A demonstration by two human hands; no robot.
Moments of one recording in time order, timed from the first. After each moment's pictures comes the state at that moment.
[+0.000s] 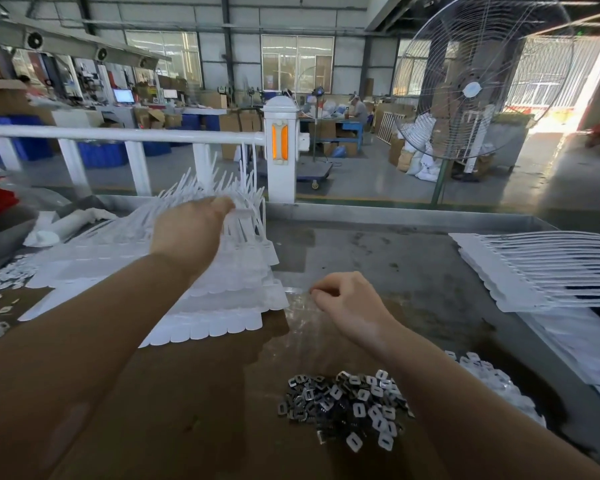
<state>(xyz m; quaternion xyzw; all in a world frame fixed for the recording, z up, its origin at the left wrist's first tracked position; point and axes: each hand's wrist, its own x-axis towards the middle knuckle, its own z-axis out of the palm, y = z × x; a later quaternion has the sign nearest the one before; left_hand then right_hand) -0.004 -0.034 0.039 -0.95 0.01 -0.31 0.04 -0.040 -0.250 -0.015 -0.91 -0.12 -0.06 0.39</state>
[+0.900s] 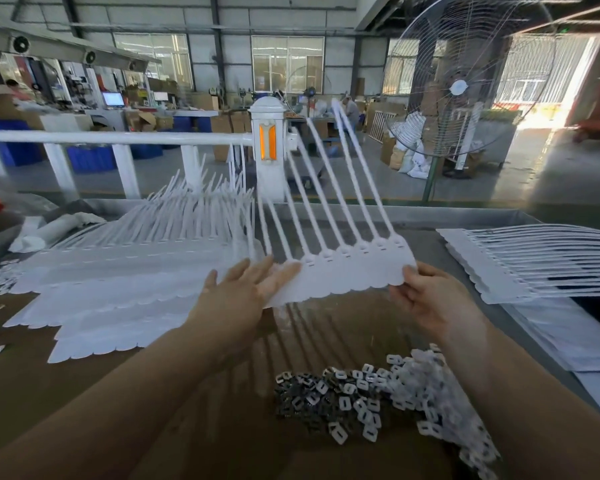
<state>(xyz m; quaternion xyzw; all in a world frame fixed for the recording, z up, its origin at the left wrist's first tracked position) -0.055 -0.085 -0.009 -0.98 0.16 -0.05 0.01 -0.036 -0.341 -0.011 -0.51 0.14 -0.03 0.85</state>
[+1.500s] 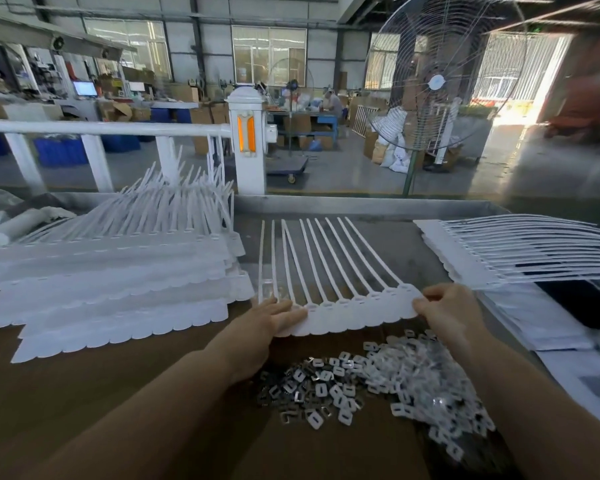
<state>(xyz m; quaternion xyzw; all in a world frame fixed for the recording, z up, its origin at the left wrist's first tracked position) -0.038 -0.118 -0.073 -0.95 0.25 0.03 -0.16 -0.051 -0.393 -0.046 -0.88 0.20 -0.16 0.40</state>
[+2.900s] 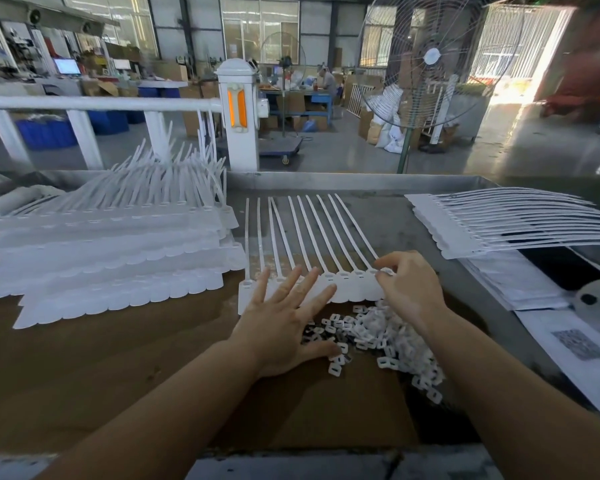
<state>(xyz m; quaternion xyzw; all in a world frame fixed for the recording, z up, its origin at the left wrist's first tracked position) -0.076 -0.155 -0.084 -0.95 0.31 -0.06 0.01 -0.068 -0.359 -0.051 -0.94 0.09 -0.17 0.27</state>
